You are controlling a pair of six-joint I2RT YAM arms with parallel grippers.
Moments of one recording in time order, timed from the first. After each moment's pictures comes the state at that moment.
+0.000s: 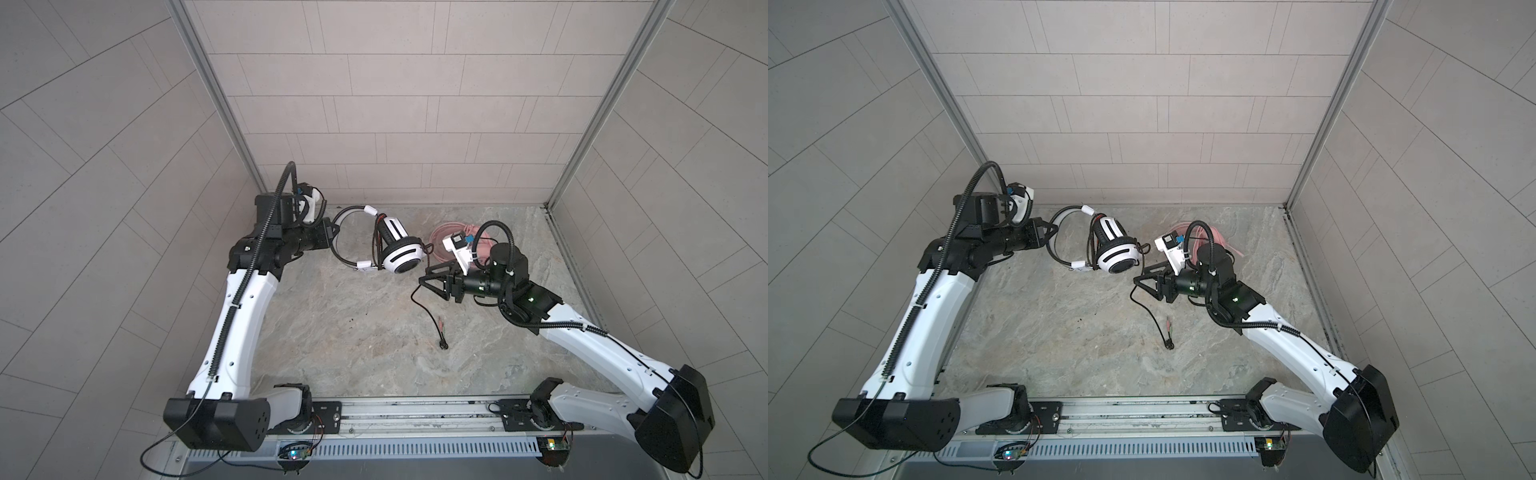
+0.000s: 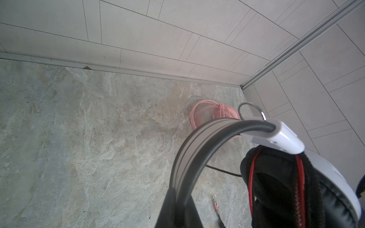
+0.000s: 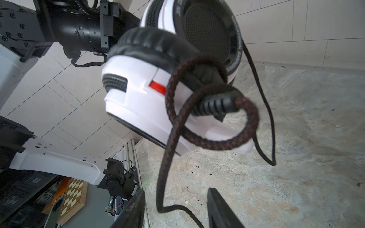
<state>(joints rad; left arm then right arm) -0.04 1.25 1.45 -0.80 0.45 -0.25 0.58 1.14 0.87 0.02 -0.62 0.37</state>
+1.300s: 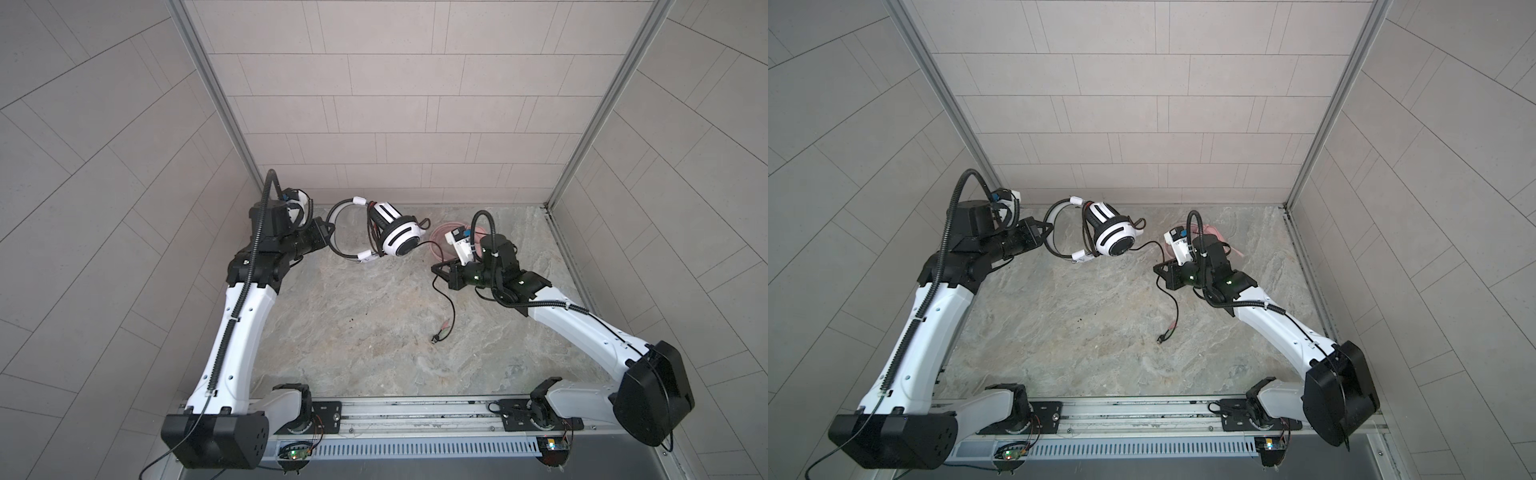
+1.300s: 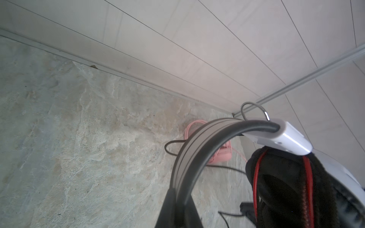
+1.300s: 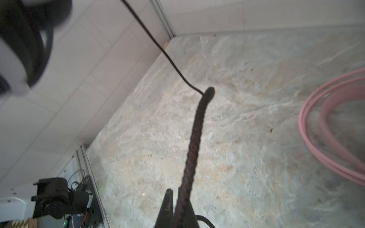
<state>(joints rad) -0.01 1.16 1.29 -0.60 0.39 -0.53 0.51 1.28 0.93 -0.19 -0.44 0.30</state>
